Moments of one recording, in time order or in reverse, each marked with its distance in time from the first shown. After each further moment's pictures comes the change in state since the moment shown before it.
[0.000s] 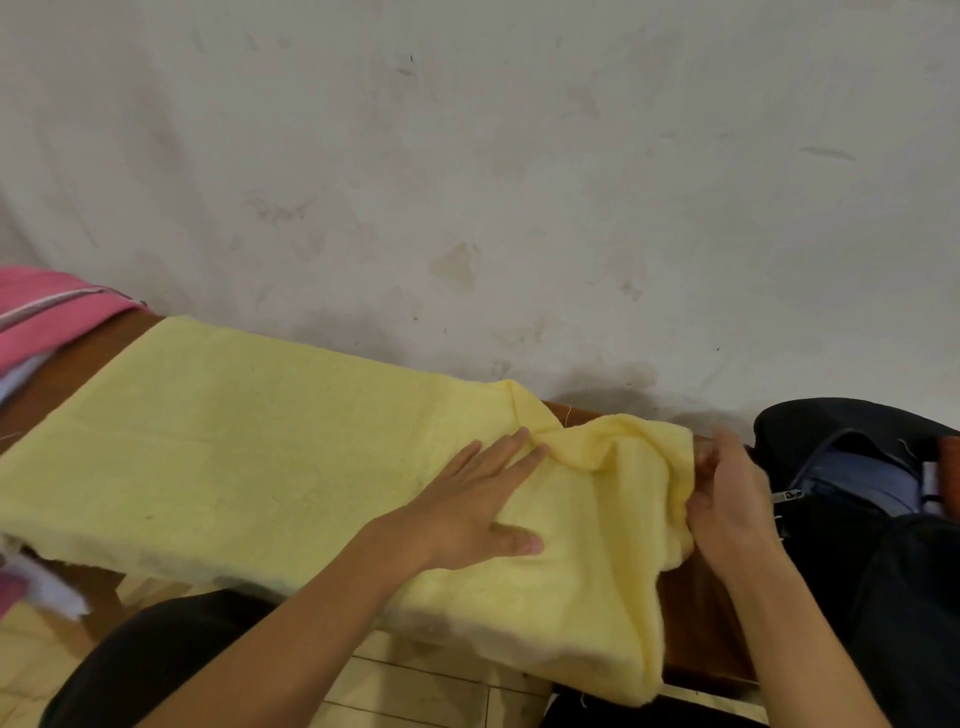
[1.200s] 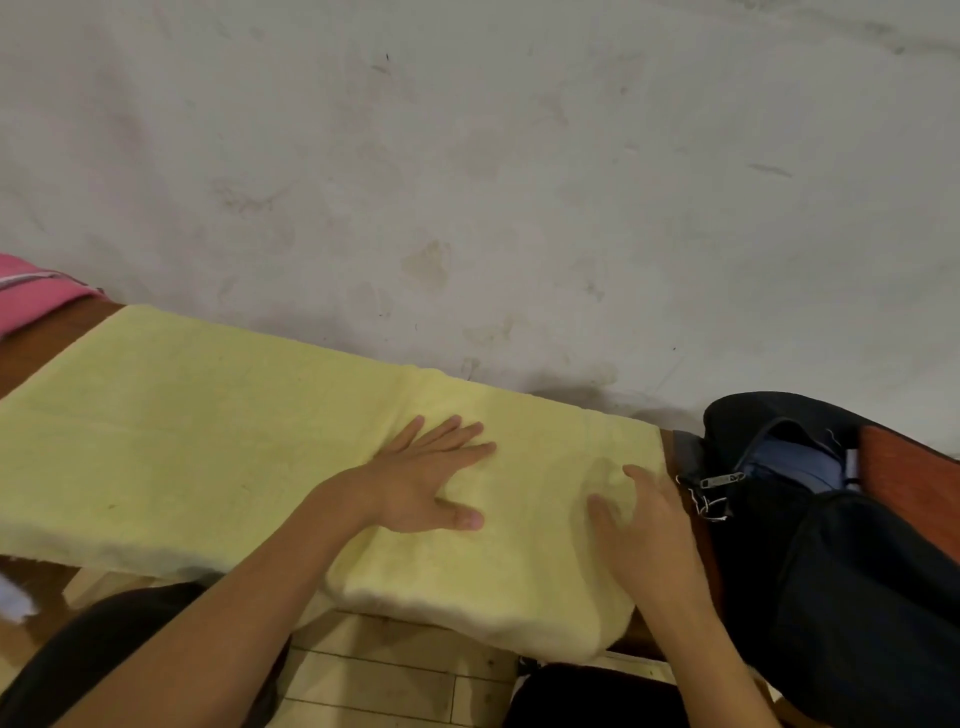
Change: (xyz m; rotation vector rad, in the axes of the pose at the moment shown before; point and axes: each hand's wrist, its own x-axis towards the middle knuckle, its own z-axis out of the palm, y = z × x) left_hand -0.005 -0.021 -0.018 0.086 -0.086 -0.035; right_hand -0.047 0.036 -0.020 -1.286 -0.079 -0.326
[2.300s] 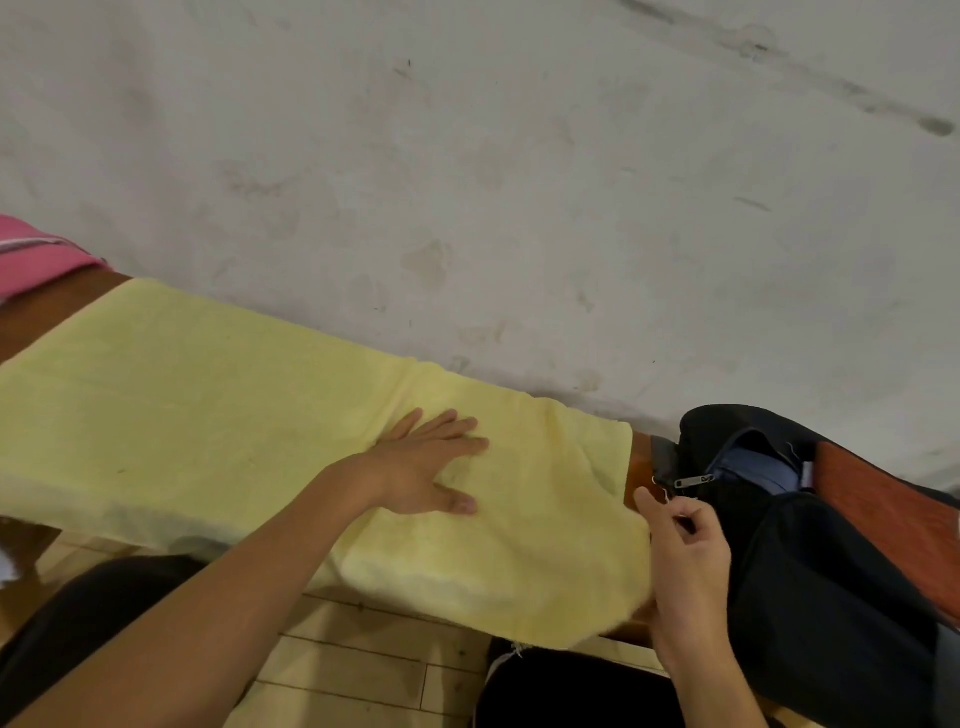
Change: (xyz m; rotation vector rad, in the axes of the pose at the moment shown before) left_hand -0.001 0.000 0.005 -0.059 0.050 -0.007; right_hand -0.048 -0.009 -0.041 0.928 0.178 0.251
